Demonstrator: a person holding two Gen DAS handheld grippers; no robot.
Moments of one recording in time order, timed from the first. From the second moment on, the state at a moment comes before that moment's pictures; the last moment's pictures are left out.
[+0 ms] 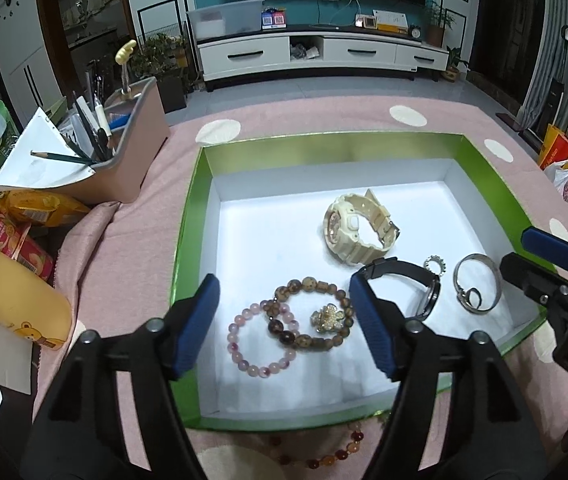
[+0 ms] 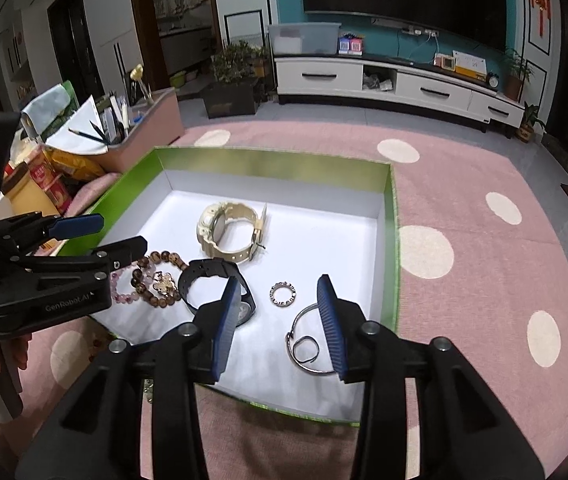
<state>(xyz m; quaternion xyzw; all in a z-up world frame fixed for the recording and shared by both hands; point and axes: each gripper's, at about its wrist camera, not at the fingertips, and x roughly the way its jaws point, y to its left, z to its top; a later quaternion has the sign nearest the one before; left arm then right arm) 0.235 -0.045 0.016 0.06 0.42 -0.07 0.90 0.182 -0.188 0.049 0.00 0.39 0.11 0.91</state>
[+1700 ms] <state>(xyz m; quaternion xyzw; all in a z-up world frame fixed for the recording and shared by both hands) 0.137 0.014 -0.026 -0.03 0.45 -0.04 0.89 0.088 -0.162 0.017 0.04 0.42 0.14 0.90</state>
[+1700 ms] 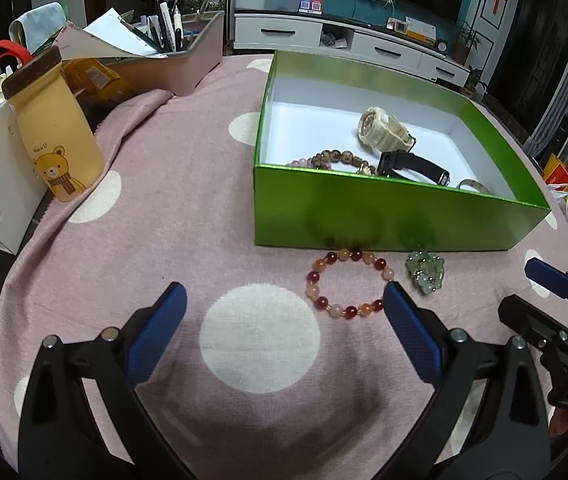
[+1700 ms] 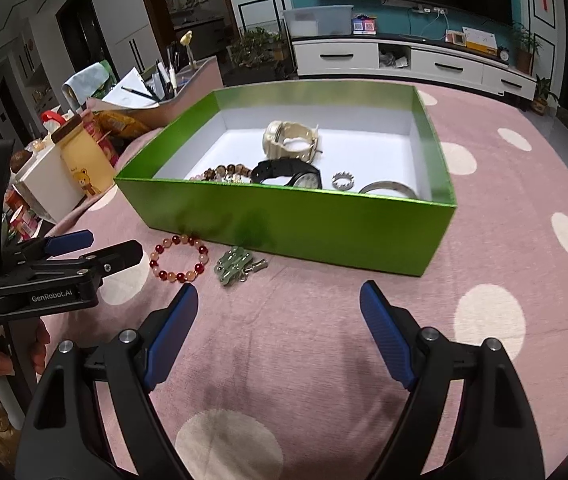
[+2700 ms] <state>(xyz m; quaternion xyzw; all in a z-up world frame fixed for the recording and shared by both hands) 0.149 -0.006 -0.046 0.01 0.46 -0.07 0.88 0.099 -0.138 0.001 0.00 0.43 0.17 0.89</state>
